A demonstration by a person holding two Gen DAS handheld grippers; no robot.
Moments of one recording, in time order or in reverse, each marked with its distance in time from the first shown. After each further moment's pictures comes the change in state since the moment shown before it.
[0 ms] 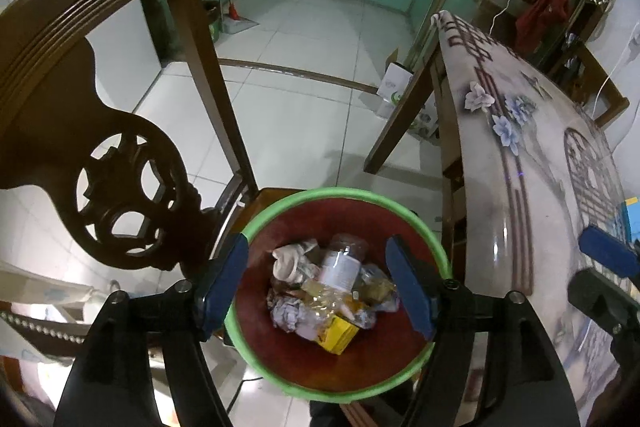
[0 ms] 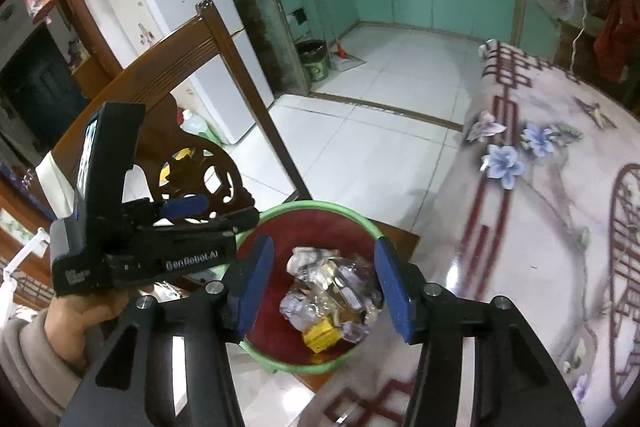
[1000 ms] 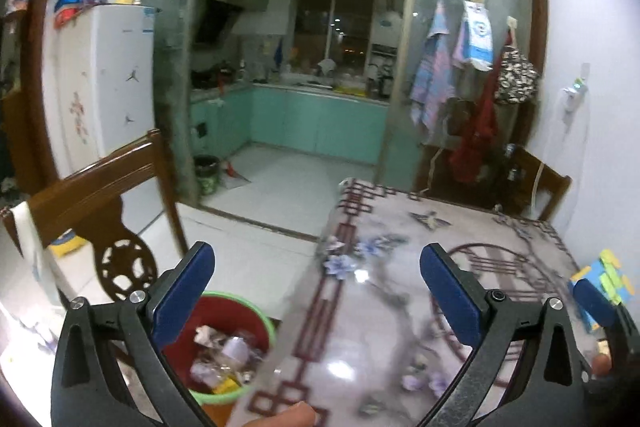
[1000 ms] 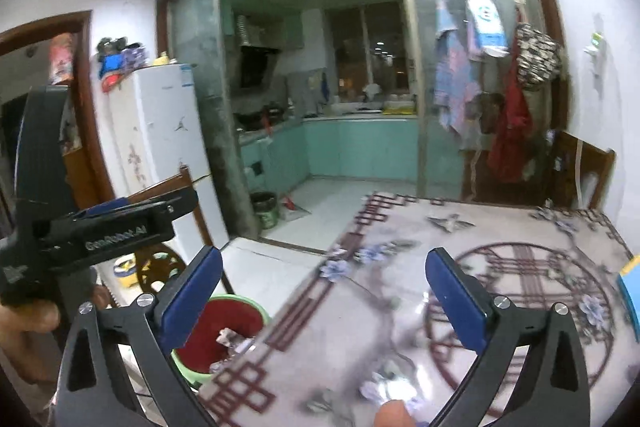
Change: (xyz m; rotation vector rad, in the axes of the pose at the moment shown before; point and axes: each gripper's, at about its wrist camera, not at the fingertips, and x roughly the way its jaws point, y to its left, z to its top) left arm -0.206 -0.209 -0.059 0.001 -0.626 0.021; right arm -0.277 -0.119 -0.111 0.020 -0.606 -0.172
